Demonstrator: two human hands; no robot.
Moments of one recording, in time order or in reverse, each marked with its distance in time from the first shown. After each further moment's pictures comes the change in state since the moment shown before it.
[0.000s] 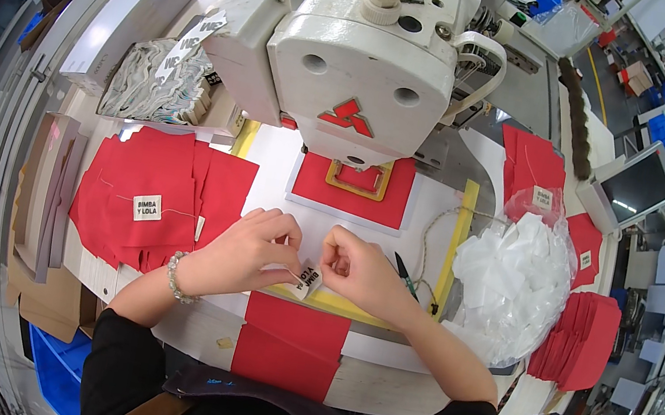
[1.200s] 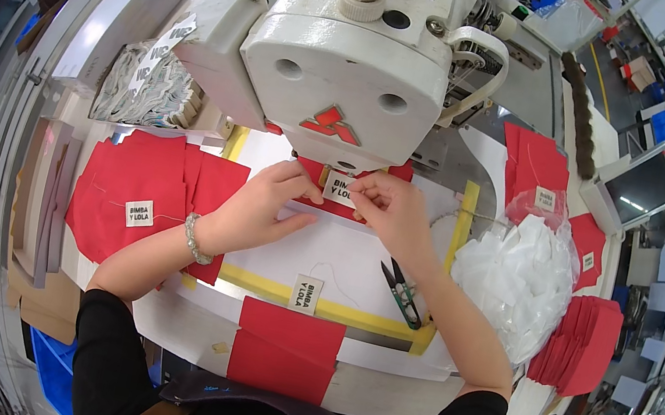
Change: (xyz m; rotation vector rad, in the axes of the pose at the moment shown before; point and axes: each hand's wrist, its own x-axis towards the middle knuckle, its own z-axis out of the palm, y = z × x) left_hand 0.042 -0.044 0.002 0.012 0.076 -0.163; right_hand 0.047 0.012 -0.051 0.071 0.372 -0.035
